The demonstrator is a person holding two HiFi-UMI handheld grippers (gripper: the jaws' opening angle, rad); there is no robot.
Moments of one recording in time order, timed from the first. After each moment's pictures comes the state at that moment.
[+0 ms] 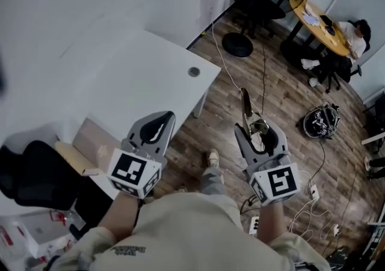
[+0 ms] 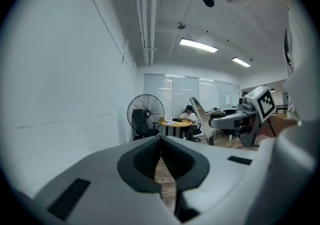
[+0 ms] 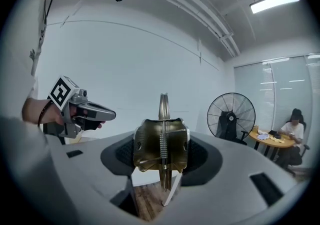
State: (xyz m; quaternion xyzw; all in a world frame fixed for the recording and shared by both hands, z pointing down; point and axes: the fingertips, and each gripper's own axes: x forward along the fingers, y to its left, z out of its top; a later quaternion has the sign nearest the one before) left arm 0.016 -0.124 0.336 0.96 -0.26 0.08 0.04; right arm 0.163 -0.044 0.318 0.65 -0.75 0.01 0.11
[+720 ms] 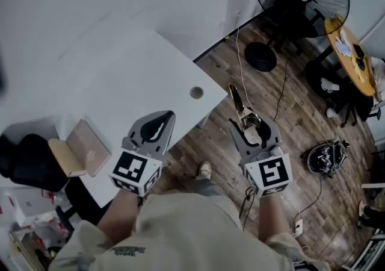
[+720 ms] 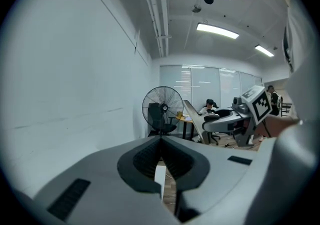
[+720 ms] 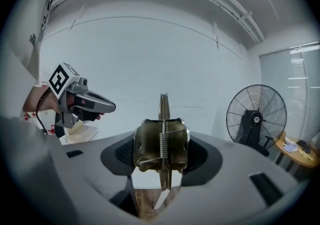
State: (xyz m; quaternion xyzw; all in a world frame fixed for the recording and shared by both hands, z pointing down) left arm 0.123 -0.253 0.350 0.92 -0.36 0.12 0.06; right arm 0.275 -0.224 0.347 0.54 -0.82 0.02 0.16
